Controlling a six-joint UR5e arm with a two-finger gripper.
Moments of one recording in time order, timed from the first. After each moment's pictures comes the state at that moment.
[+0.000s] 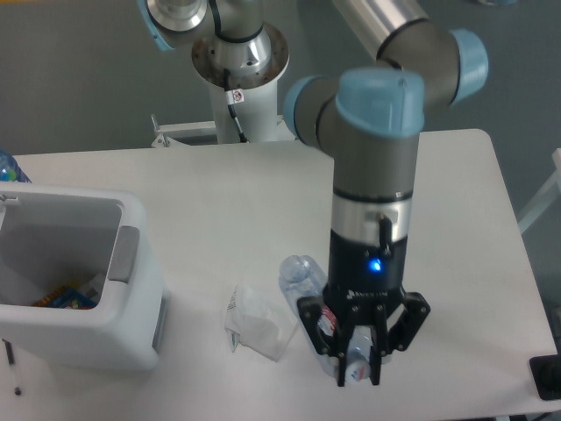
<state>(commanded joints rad) 2.43 -2.03 -1.10 -0.84 1.12 0.26</state>
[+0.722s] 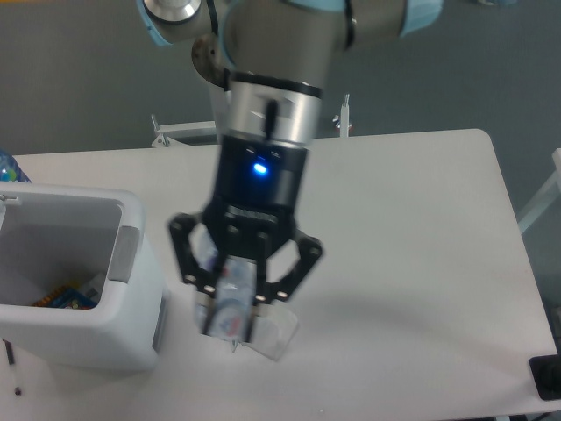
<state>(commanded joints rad) 2.28 -1.91 -1.11 -0.84 1.10 0.24</state>
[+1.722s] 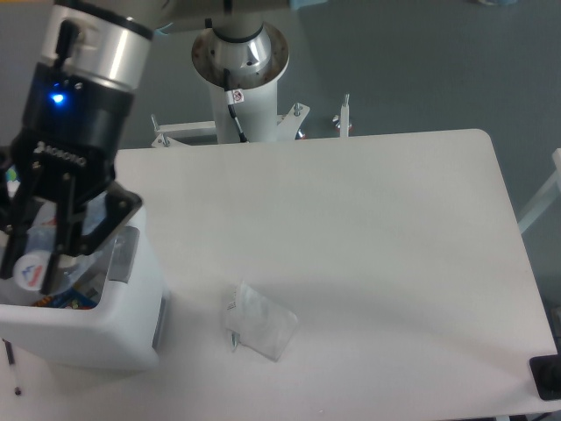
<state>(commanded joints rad) 2.10 -1.91 -1.11 -0.81 1.10 0.20</state>
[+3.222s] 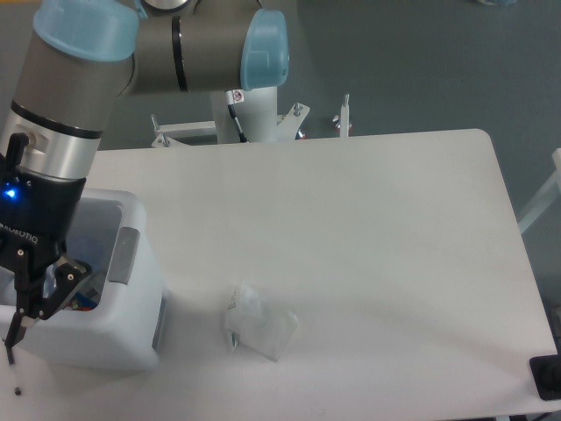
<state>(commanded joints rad) 2.06 -1.97 -1.16 -0.80 1.10 0.21</state>
